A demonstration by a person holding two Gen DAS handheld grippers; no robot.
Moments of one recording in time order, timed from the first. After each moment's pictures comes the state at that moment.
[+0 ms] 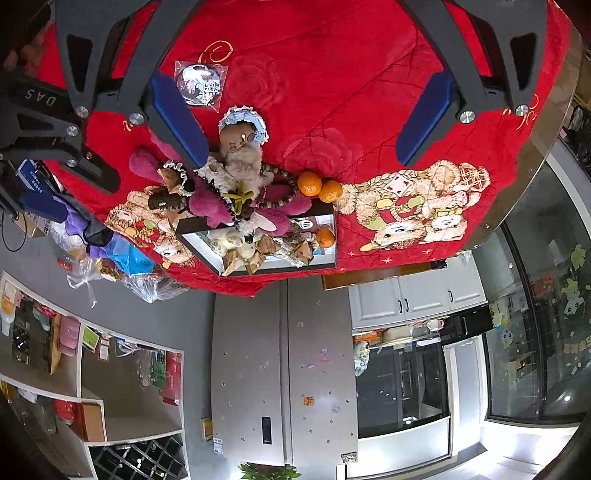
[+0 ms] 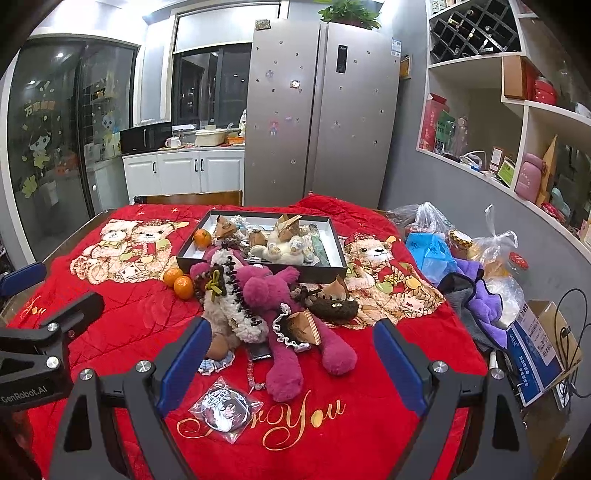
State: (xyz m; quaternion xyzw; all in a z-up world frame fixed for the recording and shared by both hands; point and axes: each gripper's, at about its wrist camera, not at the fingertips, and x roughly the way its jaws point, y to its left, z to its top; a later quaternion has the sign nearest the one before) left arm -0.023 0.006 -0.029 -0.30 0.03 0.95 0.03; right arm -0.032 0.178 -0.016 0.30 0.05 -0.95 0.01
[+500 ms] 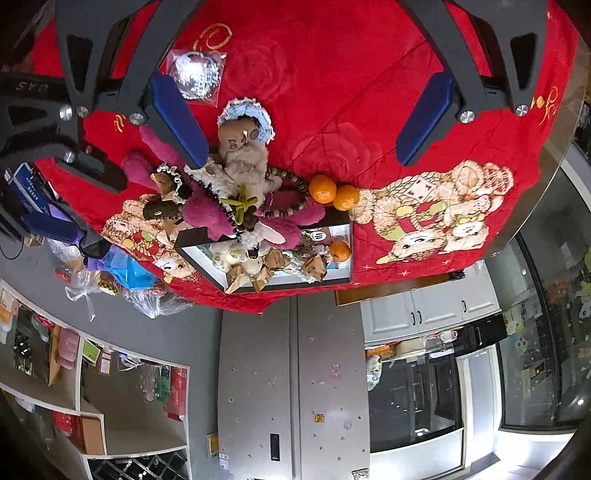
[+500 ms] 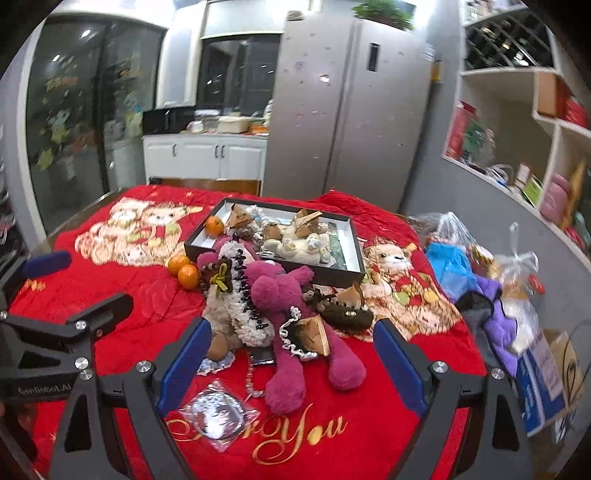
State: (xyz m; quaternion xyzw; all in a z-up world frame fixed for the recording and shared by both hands) left arm -0.067 0.012 -0.058 -0.32 0.03 0.94 0.06; right arm -0.062 0.171 -0.029 0.31 0.10 -0.94 0.06
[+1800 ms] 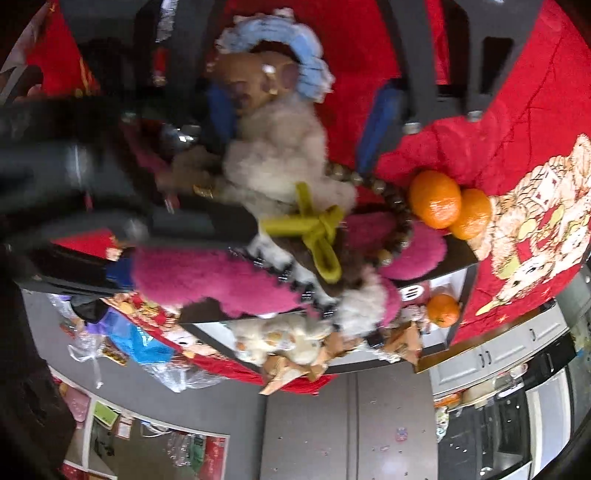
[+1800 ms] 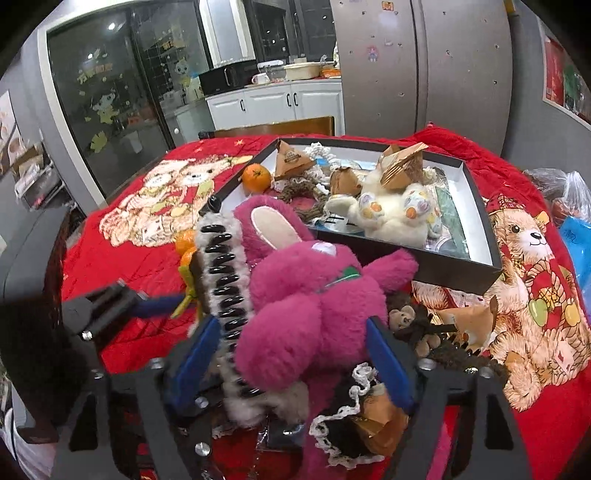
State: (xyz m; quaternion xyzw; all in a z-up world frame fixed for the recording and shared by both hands) left arm -0.185 0.060 -0.169 -0.43 0.04 0.89 0.17; right arm -0.212 0.167 -0.118 0.42 0.03 -0.88 0.23
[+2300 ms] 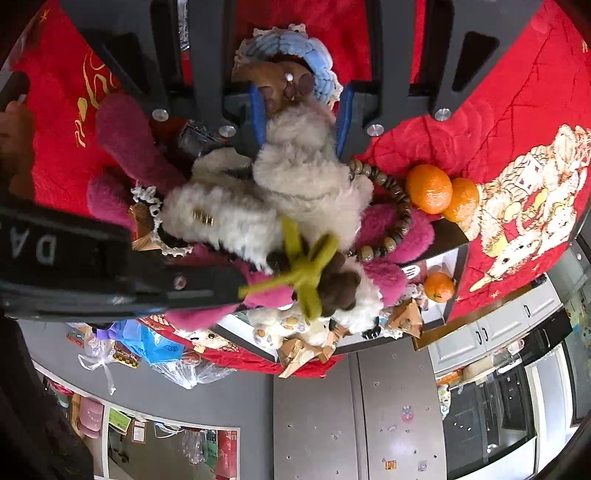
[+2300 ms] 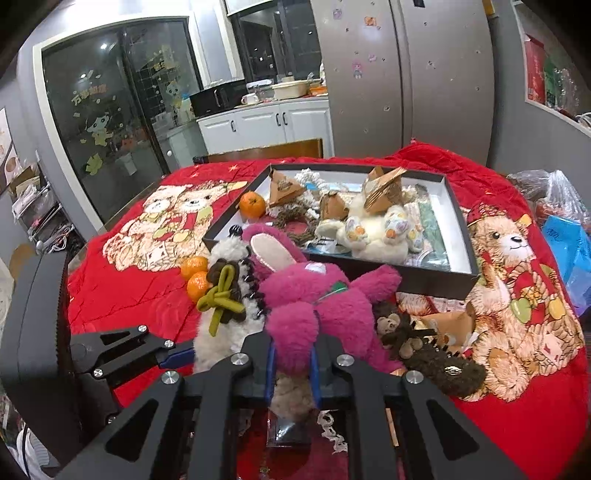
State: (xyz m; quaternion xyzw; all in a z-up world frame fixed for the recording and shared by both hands) left arm -0.163 0.073 -0.153 -0.40 0.07 0.90 0.16; right arm -0.200 0.175 -0.095 0.39 0.01 -0.90 0.21
